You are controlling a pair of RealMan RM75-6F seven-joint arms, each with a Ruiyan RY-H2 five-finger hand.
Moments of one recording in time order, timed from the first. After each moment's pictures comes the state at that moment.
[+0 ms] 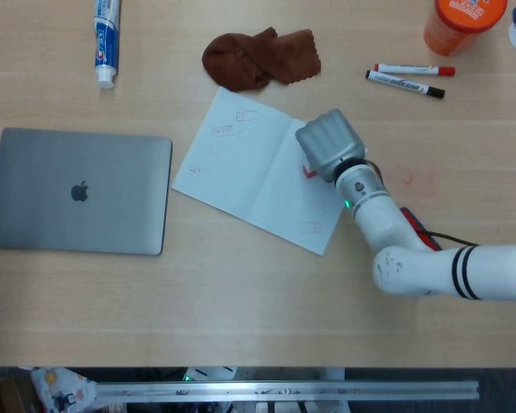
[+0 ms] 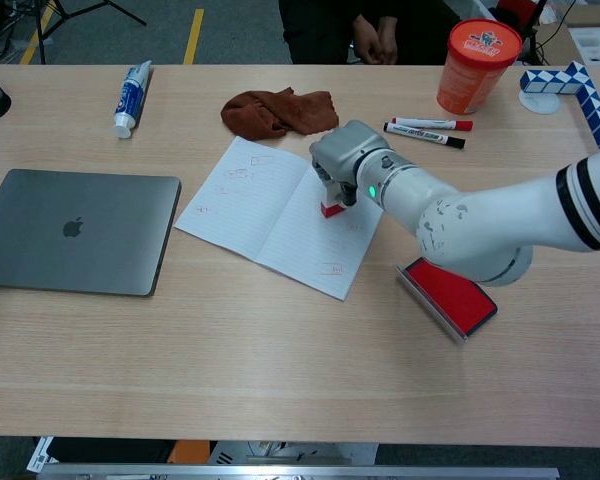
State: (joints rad) left arm -0.04 -1.11 0.03 -1.57 1.59 1.52 0.01; right arm 1.18 -1.80 0.10 -1.30 -0.37 0.90 -1.01
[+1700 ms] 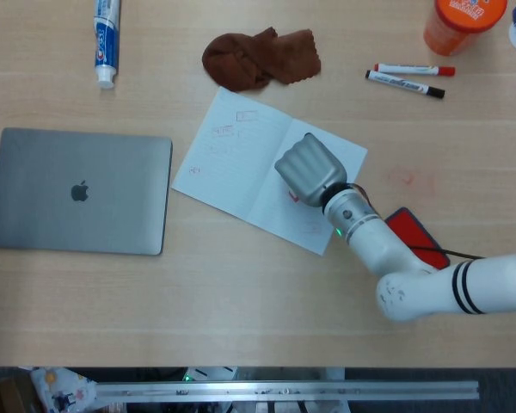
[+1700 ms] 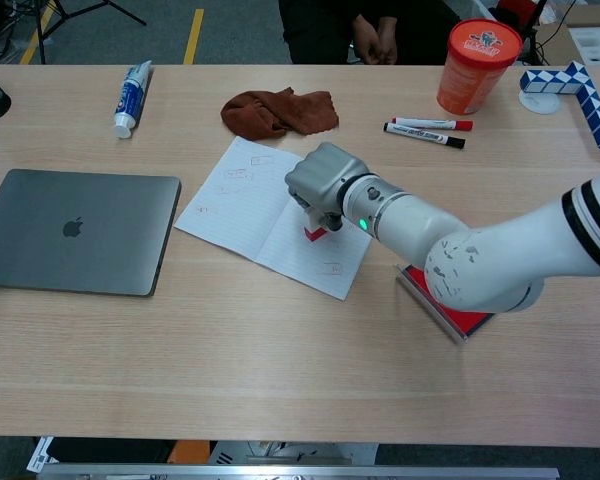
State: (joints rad) left arm -0.03 -1.11 0.03 -1.55 1.59 1.53 -0.02; right arm 1.18 -1.82 0.01 -1.37 -0.51 0.92 -1.02
